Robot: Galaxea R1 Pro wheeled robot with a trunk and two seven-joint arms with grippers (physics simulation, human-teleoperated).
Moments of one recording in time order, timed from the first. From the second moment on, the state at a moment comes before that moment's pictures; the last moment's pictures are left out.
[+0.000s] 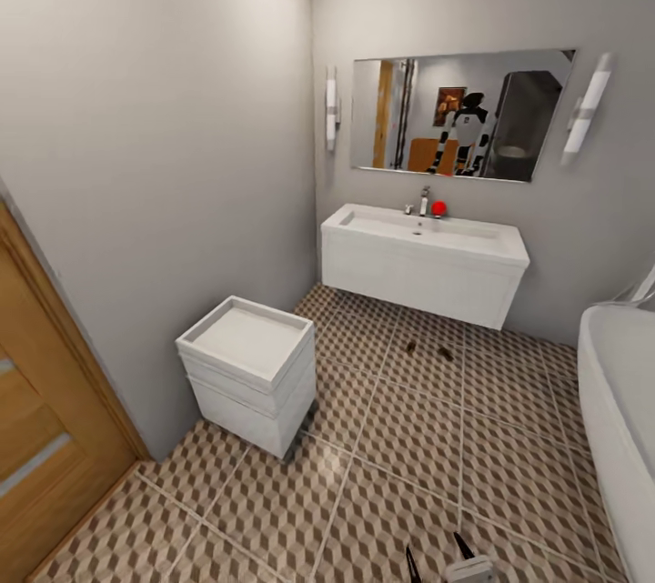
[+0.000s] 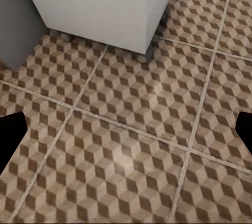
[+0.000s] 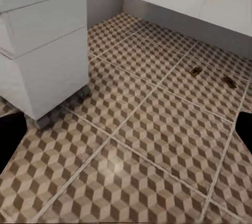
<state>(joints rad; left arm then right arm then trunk) -0.31 0.05 -0.11 0.07 0.08 -0.82 -0.02 -0.32 0.01 0.11 -0.02 0.22 -1.05 -0.17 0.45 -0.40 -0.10</state>
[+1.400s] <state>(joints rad) -0.31 0.05 -0.11 0.07 0.08 -0.81 -0.01 -0.32 0.01 0.11 -0.02 0.22 -1.05 -0.19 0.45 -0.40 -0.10</state>
